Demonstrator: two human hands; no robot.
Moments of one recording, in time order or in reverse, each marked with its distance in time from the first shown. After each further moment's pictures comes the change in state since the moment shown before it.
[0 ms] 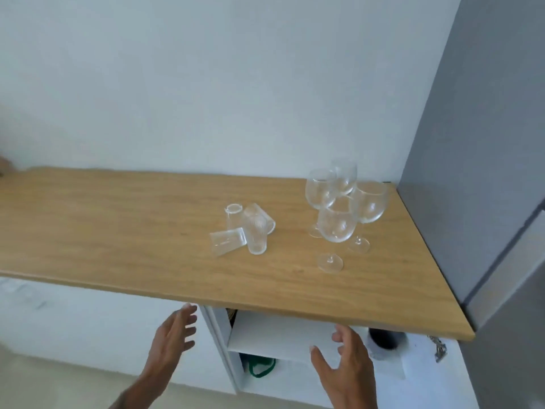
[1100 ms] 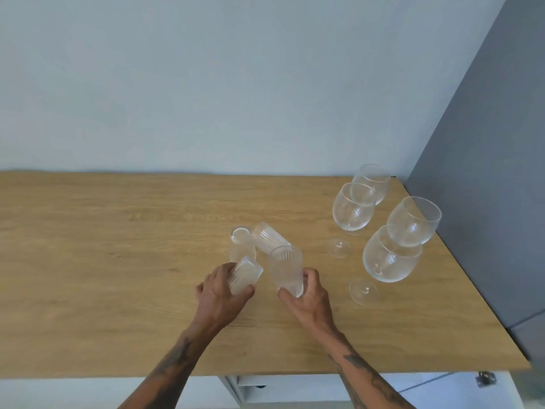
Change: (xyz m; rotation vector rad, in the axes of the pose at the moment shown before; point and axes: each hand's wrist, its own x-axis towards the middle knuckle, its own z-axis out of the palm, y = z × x) left_hand 0.212 0.090 0.050 0.662 -0.151 0.404; right_hand 0.185 -0.148 0.129 0.161 -0.085 0.087
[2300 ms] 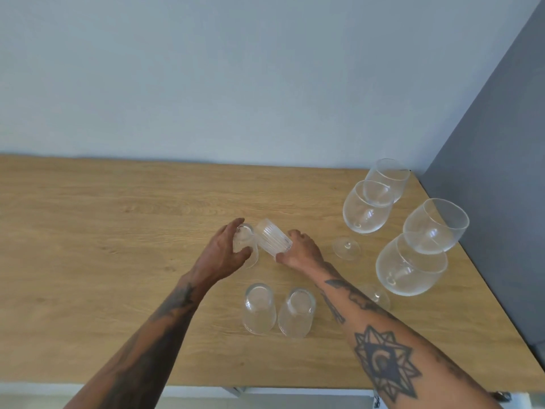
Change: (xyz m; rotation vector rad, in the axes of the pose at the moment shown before) left_hand 0.088 0.022 -0.028 -0.038 -0.172 0.188; right_hand 0.117 -0.045 0.012 -0.527 -0.297 0.081
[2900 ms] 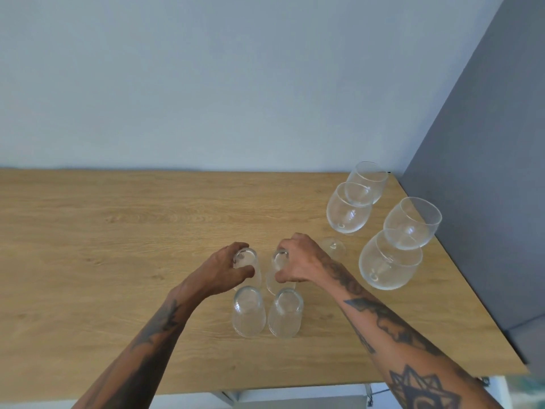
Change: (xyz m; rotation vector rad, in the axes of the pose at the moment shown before) left_hand -0.014 0.021 0.007 -0.051 -0.241 -0.086; right_hand -0.049 0.001 -0.046 -0.251 -0.062 -0.217
